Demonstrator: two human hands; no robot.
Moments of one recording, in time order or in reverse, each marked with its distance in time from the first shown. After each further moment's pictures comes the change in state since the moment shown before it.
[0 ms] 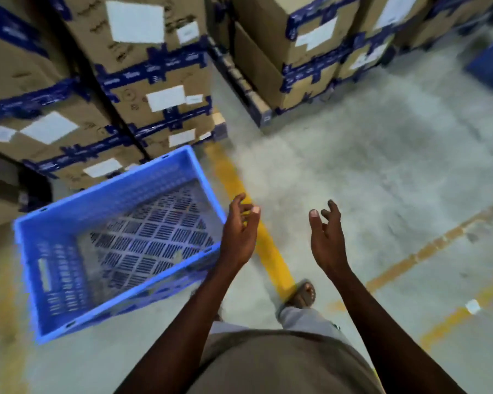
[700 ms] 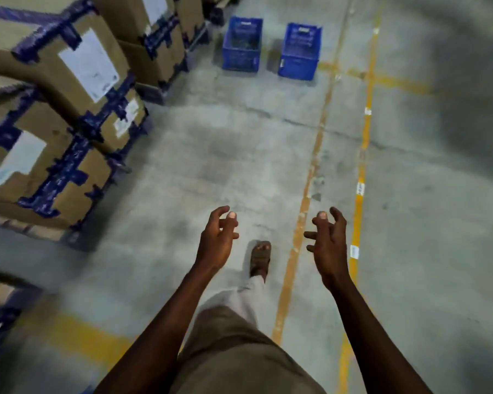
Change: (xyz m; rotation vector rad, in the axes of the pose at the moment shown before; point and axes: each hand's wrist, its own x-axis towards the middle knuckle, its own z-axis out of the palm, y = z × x) left_hand 0.088 0.151 0.604 0.187 -0.723 0.018; right_hand 0.221 0.158 -0.492 0.436 0.721 0.303
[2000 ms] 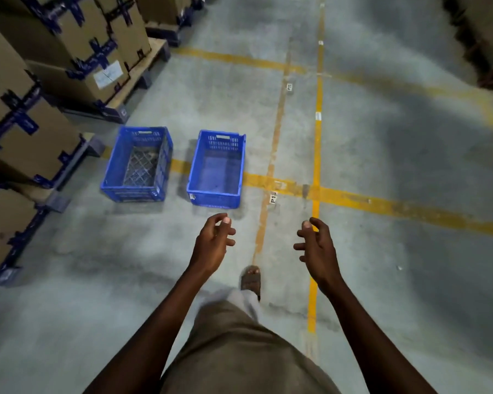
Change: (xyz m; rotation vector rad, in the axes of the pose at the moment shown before) left_hand 1.046 0.546 0.697 0.042 -0.187 0.020; right_hand 1.276 -0.399 -0.128 -0.042 0.014 0.040
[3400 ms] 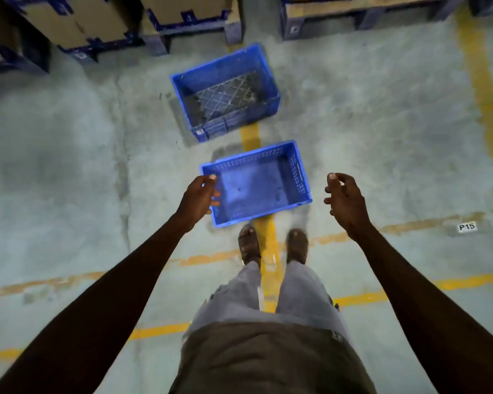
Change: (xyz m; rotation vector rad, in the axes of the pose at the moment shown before) left_hand 0.595 0.156 0.079 -0.573 0.949 -0.613; right_hand 0.843 -0.306 0.282 -0.774 -1.008 -0.314
